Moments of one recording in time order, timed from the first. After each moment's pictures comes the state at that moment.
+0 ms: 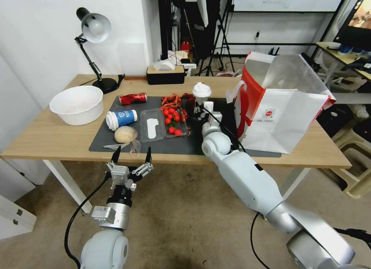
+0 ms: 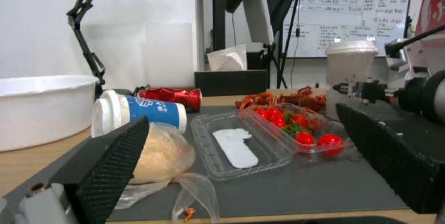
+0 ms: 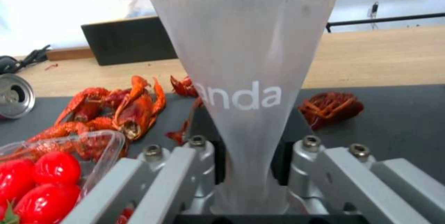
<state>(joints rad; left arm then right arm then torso) 1.59 -1.59 -0.54 -2.09 -0.08 -0.18 0.13 -0.48 1.35 -0.17 1.25 0.65 -0.08 0.44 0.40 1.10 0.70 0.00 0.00</state>
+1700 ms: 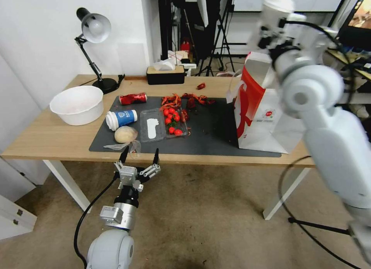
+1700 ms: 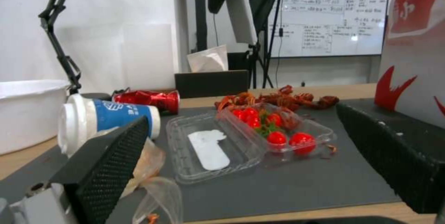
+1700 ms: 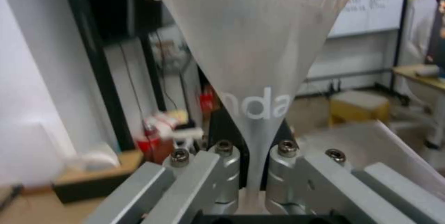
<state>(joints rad) 1.58 -1.60 -0.50 -2.07 -0.03 -0.19 0.15 -0.41 0.88 0.24 2.00 1.14 -0.62 0.75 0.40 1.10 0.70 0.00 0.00</state>
